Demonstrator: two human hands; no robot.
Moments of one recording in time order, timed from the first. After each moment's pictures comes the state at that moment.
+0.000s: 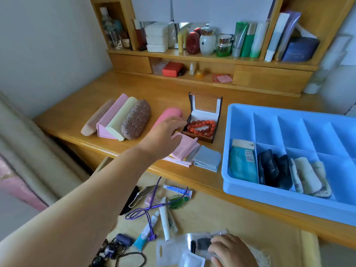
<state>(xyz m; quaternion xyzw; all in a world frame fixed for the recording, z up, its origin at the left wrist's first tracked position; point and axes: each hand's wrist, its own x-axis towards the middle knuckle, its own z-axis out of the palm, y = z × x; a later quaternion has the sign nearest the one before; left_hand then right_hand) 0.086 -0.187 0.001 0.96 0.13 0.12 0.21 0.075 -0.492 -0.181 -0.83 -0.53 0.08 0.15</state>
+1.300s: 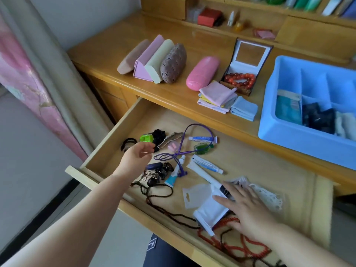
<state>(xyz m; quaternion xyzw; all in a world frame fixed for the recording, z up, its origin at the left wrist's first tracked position) -0.136 -0.186 -0.140 0.74 0.44 0.12 0.50 0.032 -0.483 -0.161 -0.78 -0.59 0.21 -0.04</state>
